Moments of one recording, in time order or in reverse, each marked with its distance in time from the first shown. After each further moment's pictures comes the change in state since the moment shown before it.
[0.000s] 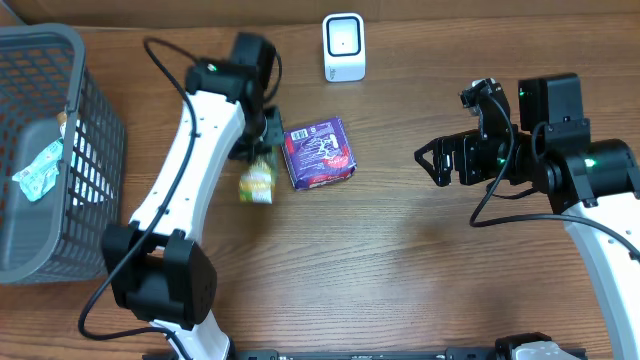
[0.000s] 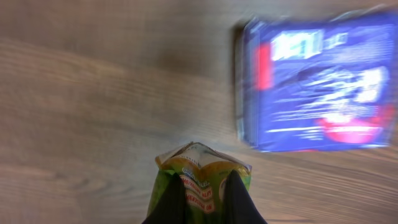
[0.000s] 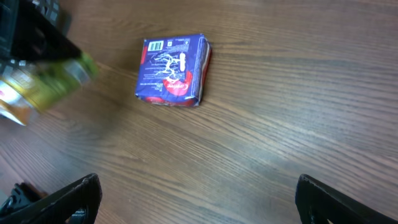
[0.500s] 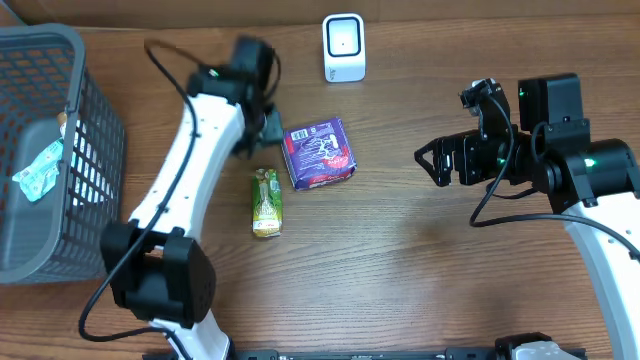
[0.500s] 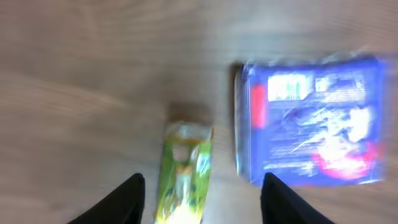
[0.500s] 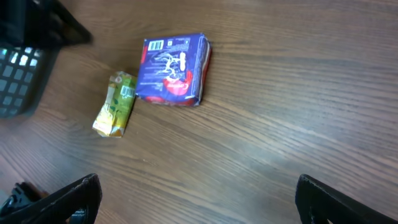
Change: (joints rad) left arm 0.014 0.005 -0.010 0.085 -0.037 0.008; right arm 0.000 0.000 0.000 0.002 0.001 0.000
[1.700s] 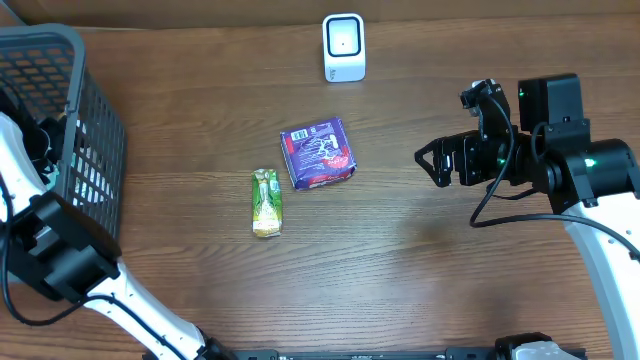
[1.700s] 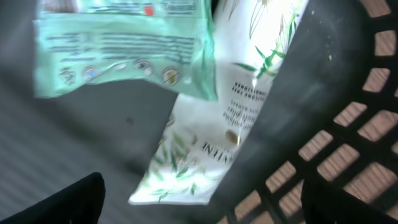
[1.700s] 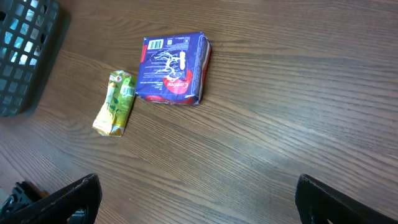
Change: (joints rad) left arm 0.886 0.368 0.349 -0.012 0.119 0.303; right arm 0.000 0.000 0.001 -0.010 -0.001 0.000
